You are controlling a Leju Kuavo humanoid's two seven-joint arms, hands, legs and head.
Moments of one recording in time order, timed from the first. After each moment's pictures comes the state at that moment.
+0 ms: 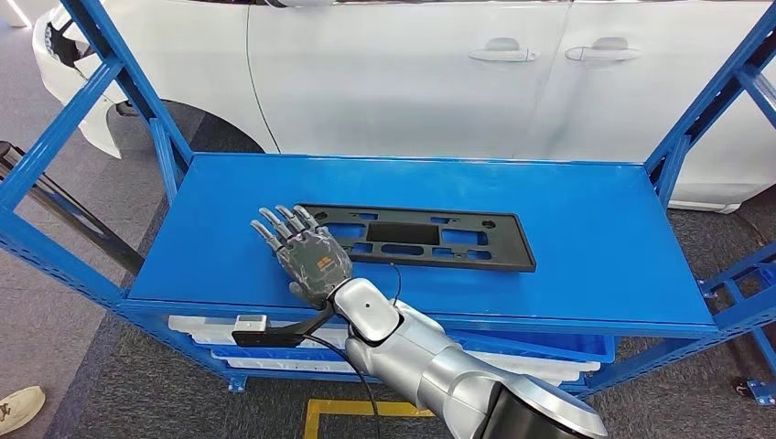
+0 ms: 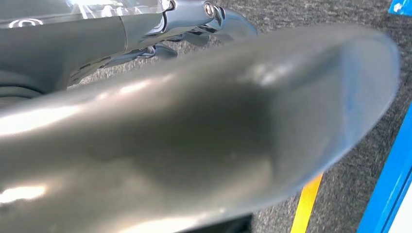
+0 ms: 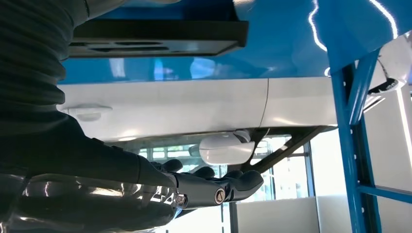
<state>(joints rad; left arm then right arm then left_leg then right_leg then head) -0.10 0.09 -1.22 -0.13 1.57 0.18 -0.39 -0.83 0.35 1.09 -0.49 1.01 -0.69 0.06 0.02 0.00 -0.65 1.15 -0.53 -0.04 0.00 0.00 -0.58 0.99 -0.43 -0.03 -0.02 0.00</state>
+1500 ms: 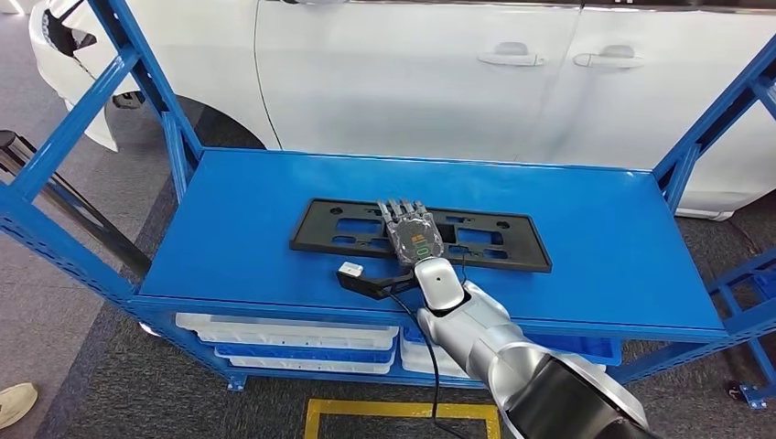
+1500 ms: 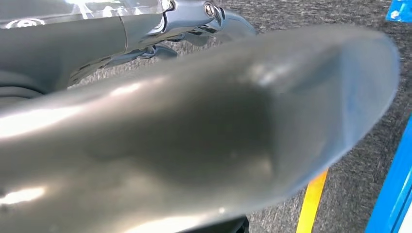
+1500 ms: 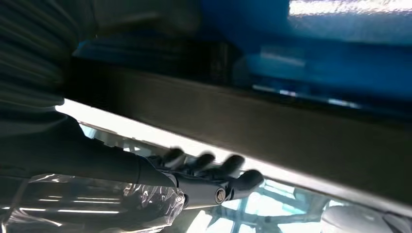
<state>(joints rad) -0.10 0.10 -1.26 -0.13 1.57 0.18 -0.40 -0.88 0.22 0.81 -0.27 1.26 -0.58 0.27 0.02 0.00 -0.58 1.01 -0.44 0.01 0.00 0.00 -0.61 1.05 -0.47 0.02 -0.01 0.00</state>
